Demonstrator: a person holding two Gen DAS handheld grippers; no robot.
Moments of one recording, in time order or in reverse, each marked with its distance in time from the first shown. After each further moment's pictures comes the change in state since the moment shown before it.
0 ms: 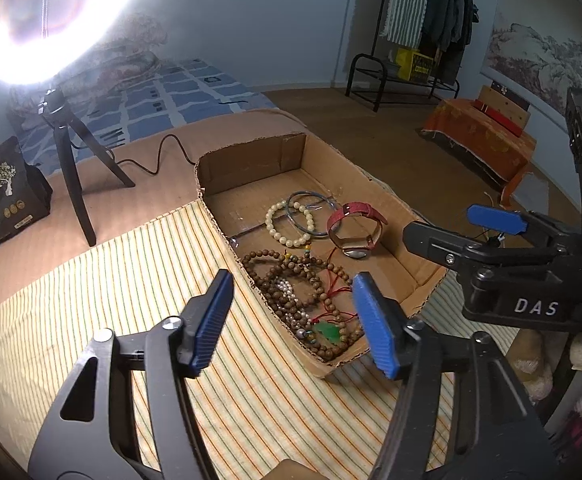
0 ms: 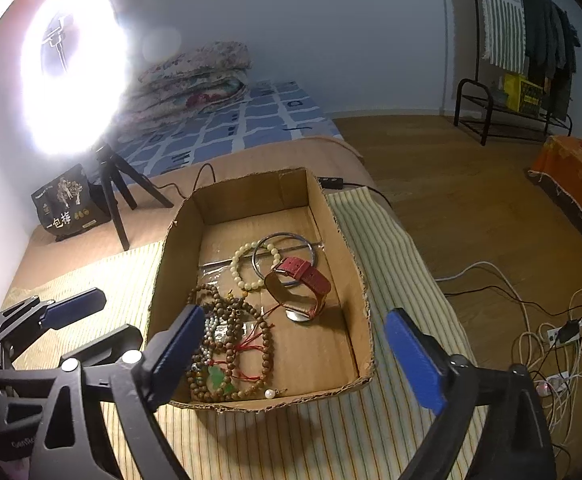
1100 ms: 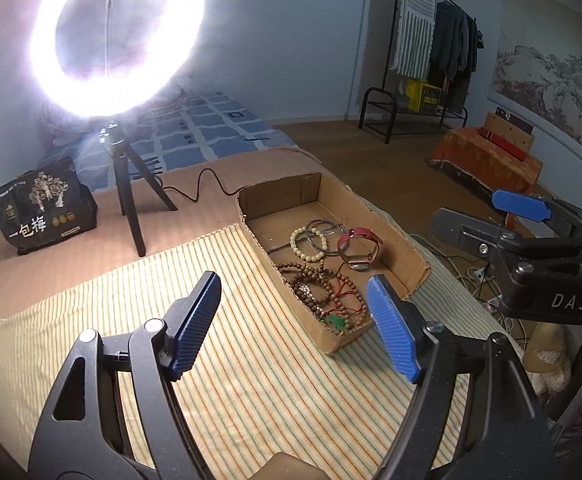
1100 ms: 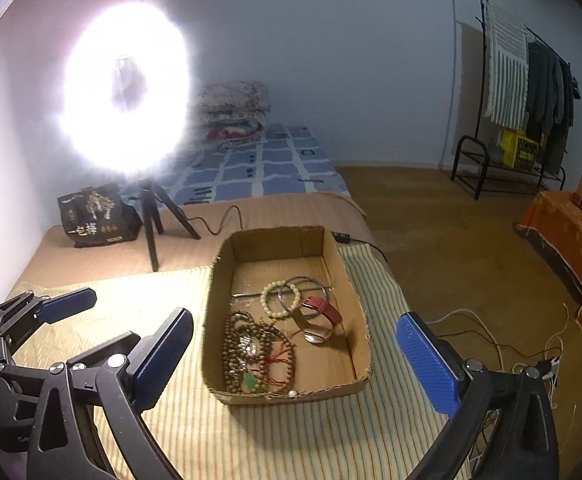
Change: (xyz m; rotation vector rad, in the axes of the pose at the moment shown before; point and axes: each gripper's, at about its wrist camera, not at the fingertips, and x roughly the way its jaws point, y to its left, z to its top) left arm -0.089 0.008 -0.012 -0.015 -0.120 0.049; right arm -0.089 0.042 0.006 -0.114 -0.153 -0.016
